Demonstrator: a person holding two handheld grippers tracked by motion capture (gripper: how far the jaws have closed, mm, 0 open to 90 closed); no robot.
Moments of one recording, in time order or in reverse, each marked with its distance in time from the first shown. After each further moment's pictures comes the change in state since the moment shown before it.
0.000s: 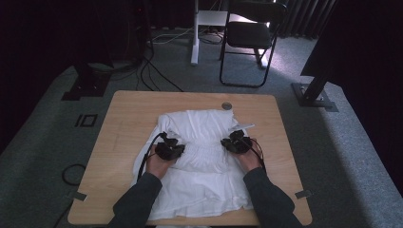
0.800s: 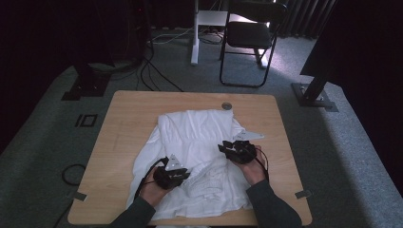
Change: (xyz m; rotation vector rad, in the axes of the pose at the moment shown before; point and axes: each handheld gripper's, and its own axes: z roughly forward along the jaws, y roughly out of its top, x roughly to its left) left arm -0.055 -0.053 -0.034 -0.010 -0.093 0.202; right arm 0.036 -0.010 -0.052 -0.185 0.056 -0.049
